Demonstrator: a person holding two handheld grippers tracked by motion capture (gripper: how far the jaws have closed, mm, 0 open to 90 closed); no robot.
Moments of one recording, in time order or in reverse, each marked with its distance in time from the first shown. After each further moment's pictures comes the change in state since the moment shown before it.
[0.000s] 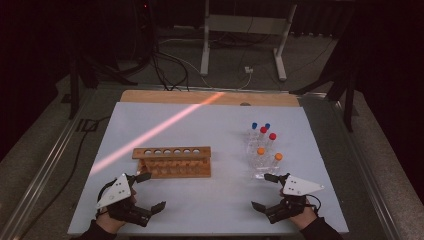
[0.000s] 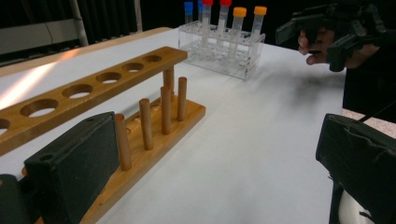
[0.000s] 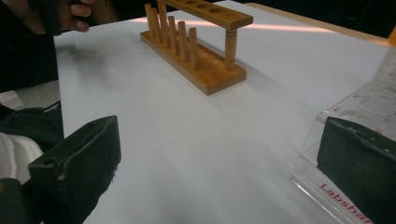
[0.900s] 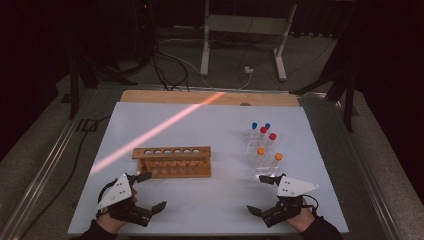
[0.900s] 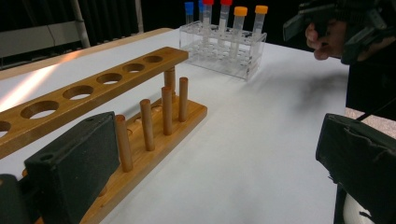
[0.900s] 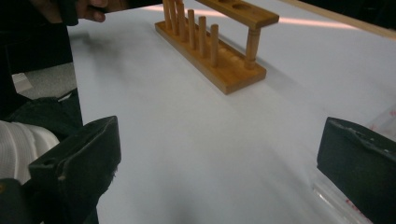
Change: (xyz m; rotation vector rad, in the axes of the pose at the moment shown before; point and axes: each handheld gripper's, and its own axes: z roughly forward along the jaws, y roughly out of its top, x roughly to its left) left arm -0.001 0.000 0.001 -0.004 0.010 0.015; right arm 0.016 0.020 0.003 0.054 0.037 -0.025
